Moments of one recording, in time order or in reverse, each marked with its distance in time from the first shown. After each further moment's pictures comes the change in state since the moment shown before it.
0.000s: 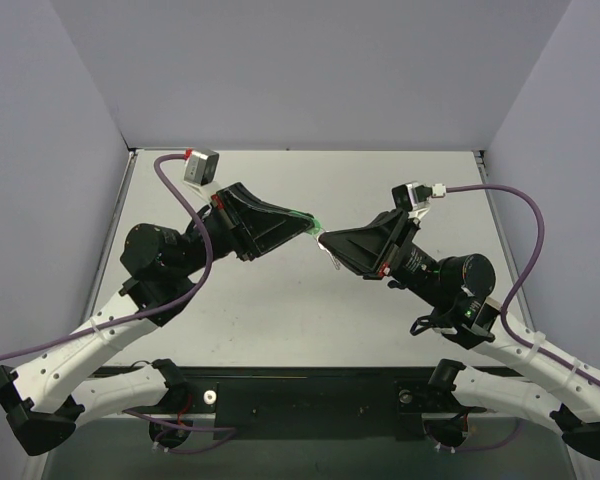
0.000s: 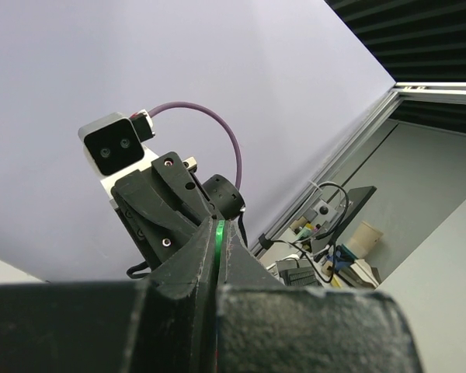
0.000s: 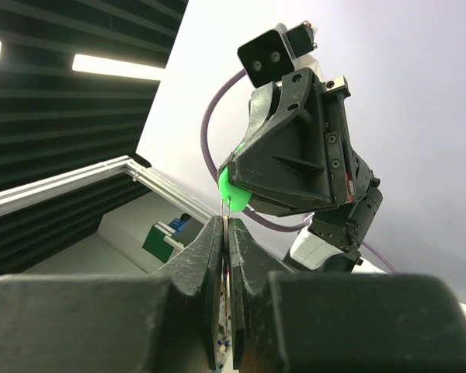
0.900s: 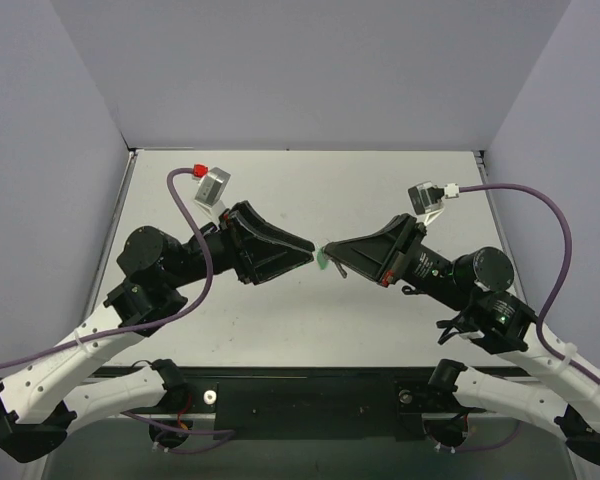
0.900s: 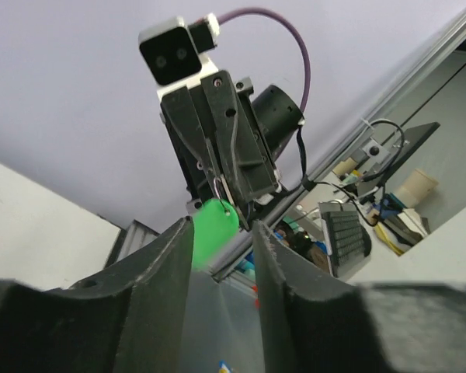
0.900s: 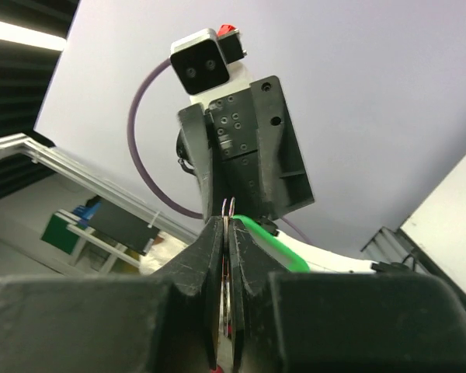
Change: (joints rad) left arm -0.029 -0.070 -0.003 -0.261 0.047 0.191; right arm 0.000 -0.060 0.112 -0.372 -0.001 -0.217
